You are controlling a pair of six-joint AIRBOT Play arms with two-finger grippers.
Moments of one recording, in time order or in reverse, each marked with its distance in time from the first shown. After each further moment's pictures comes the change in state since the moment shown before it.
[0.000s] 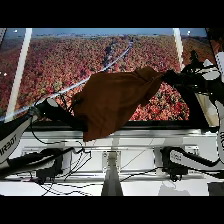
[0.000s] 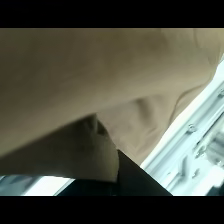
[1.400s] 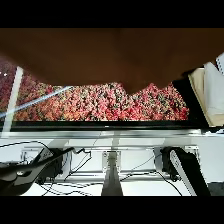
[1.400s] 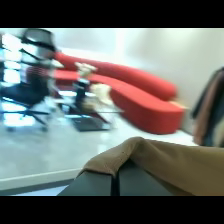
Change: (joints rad) left arm 0.957 0.385 1.076 -0.797 0.013 0.075; right arm 0.000 0.589 0.748 -0.194 0.156 -0.087
